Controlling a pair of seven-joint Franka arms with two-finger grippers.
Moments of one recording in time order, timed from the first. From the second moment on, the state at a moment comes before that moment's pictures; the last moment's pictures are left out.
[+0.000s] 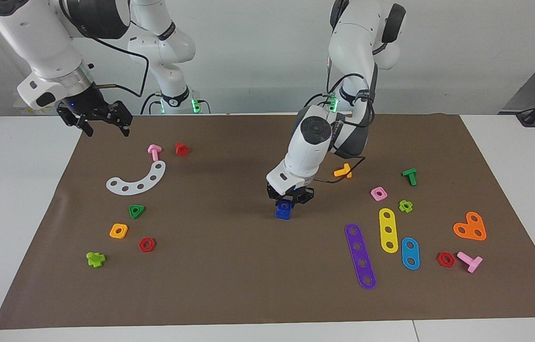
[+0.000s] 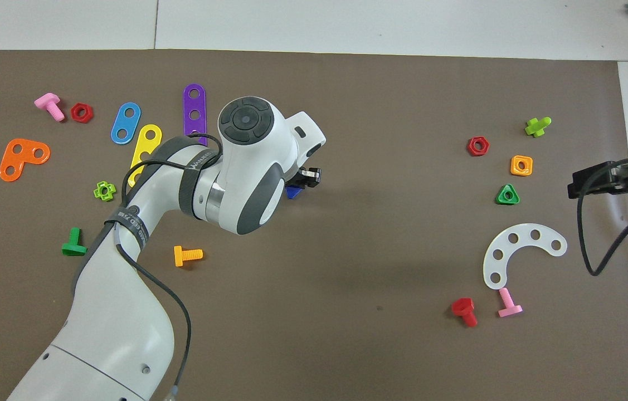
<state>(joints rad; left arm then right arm) -0.62 0.53 0.05 -1.53 -0.18 2.09 -0.27 0.07 0.00 -0.11 -1.61 0.02 1.55 0.00</state>
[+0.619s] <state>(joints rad) -0.63 0.53 0.05 -1.55 -0.18 2.09 -0.28 0.07 0.00 -0.11 -1.61 0.02 1.55 0.00</state>
